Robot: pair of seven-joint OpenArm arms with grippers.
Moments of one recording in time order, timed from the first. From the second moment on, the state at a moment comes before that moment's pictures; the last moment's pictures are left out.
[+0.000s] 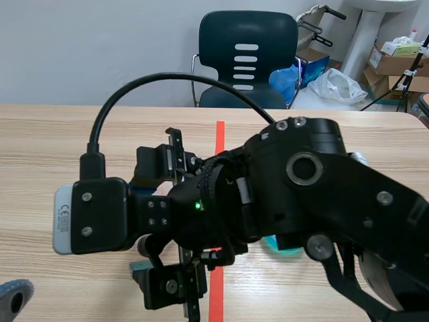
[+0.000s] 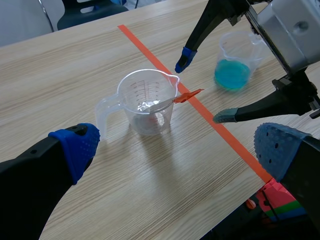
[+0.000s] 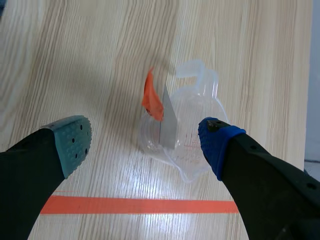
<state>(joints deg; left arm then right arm) 80.2 -44.0 -19.6 123.3 -23.5 -16.1 -27.7 6.7 20.1 -49.7 109.1 -15.4 43.6 -24.2</state>
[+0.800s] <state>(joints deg) 80.2 -44.0 -19.6 123.3 -23.5 -16.1 -27.7 6.7 16.5 -51.6 105.2 -25.8 44.8 -16.6</state>
